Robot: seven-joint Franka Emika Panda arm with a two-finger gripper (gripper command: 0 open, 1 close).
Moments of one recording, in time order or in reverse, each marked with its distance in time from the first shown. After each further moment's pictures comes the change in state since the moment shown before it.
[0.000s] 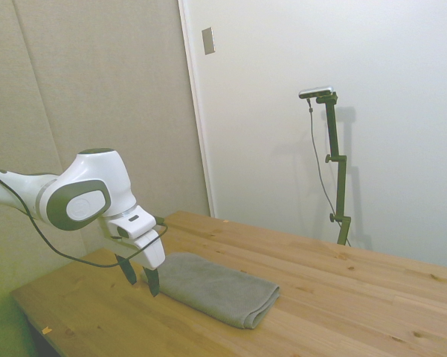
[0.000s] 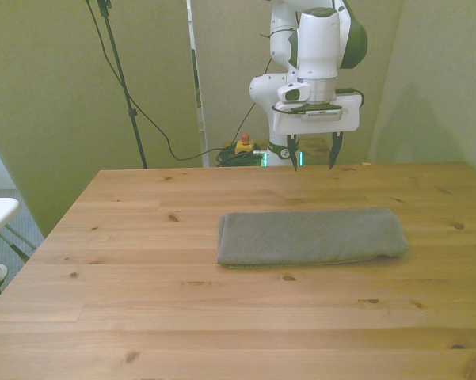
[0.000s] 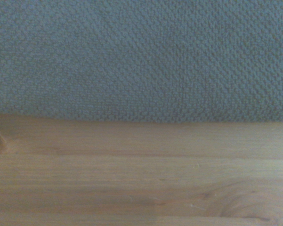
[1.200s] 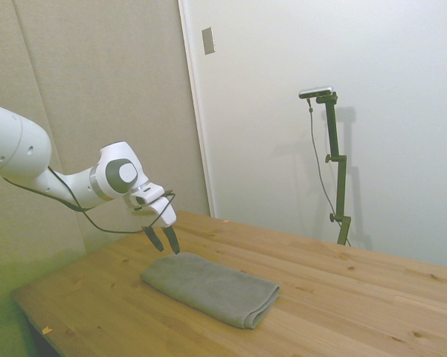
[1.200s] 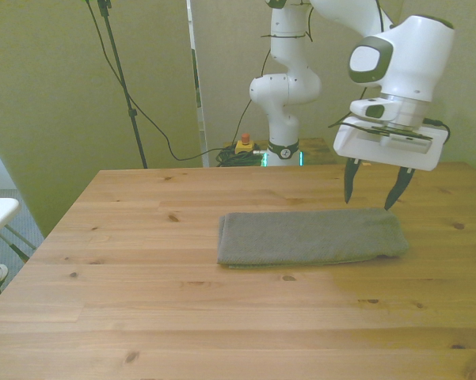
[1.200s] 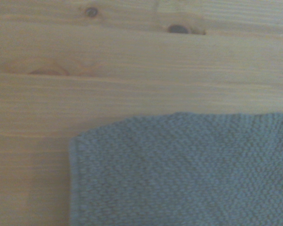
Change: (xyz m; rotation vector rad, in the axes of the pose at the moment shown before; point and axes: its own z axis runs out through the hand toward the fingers) arm -0.003 -0.212 0.031 -0.140 0.235 0.043
